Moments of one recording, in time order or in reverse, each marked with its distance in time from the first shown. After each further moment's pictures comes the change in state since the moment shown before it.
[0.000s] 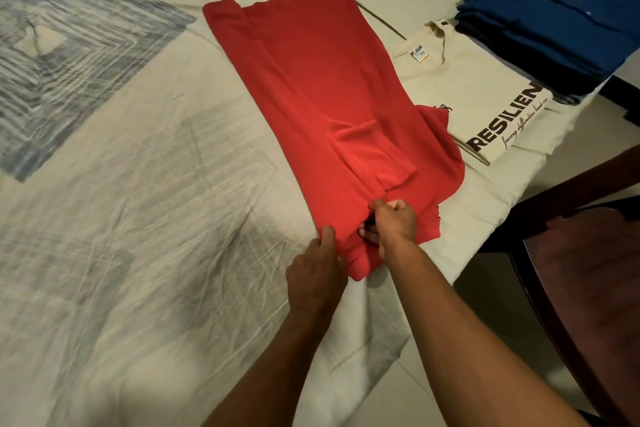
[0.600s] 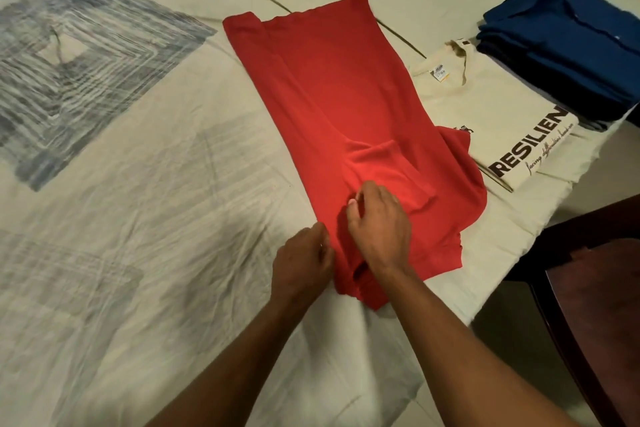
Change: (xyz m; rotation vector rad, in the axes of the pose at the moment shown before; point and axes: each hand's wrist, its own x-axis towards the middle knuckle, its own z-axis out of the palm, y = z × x) left_hand 0.051 -0.044 -0.027 -0.168 0.086 0.121; right_hand -0.013 -0.009 0.038 -0.994 0.090 -1.108
